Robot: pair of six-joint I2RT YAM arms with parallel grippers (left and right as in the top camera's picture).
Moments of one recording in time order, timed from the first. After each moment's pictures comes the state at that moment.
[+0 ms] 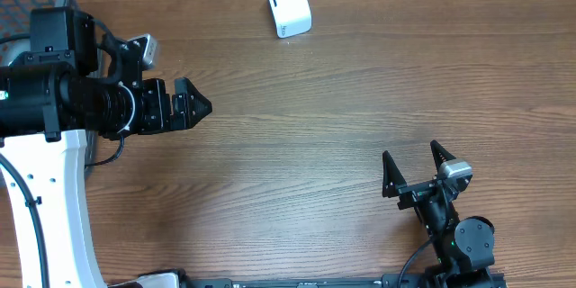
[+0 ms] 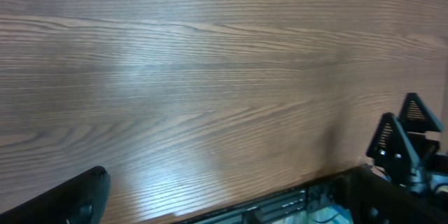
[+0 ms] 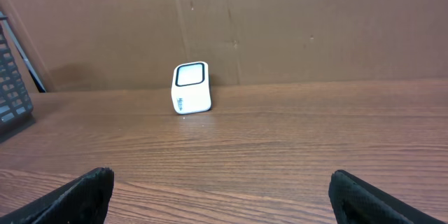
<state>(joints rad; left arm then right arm) 0.09 1.46 1.88 -1.67 0.45 -0.05 0.22 0.01 0.02 -0.03 -0.05 0.16</state>
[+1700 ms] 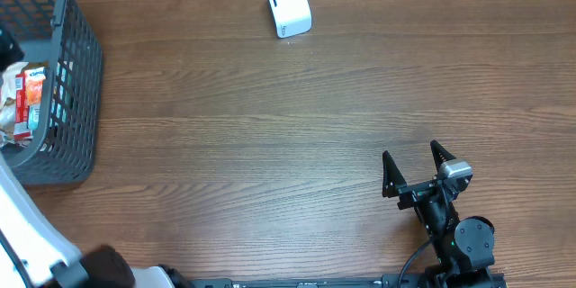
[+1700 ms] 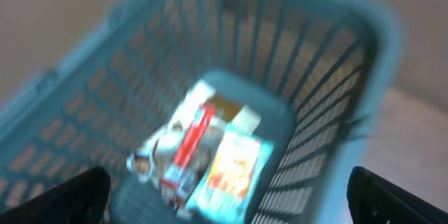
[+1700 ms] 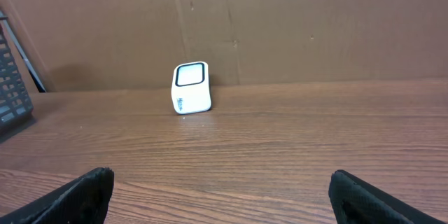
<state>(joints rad) 0.64 1.61 1.89 -0.98 0.03 0.02 0.22 0.01 0.02 -0.03 -0.05 0.16</state>
